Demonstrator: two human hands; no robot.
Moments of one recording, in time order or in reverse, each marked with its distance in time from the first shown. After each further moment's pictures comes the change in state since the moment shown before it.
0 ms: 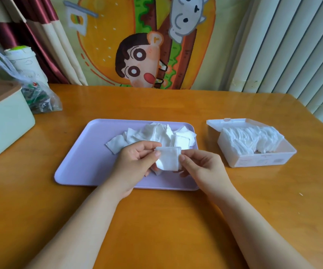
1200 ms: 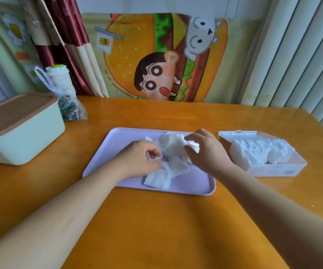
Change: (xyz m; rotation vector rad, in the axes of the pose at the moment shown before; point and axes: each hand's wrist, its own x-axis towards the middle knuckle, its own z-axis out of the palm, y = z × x) left_hand 0.014 0.041 -0.053 0.927 -0.155 0.134; right_hand 0.065 -0.023 0.006 -0.905 0.064 -0.363
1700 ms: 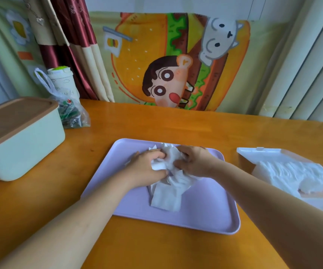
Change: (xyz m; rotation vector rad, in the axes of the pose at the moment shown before) left_hand 0.065 -0.057 0.013 -0.060 -0.010 -0.217; right_hand 0.087 -0.002 0.060 -0.086 -0.527 0.038
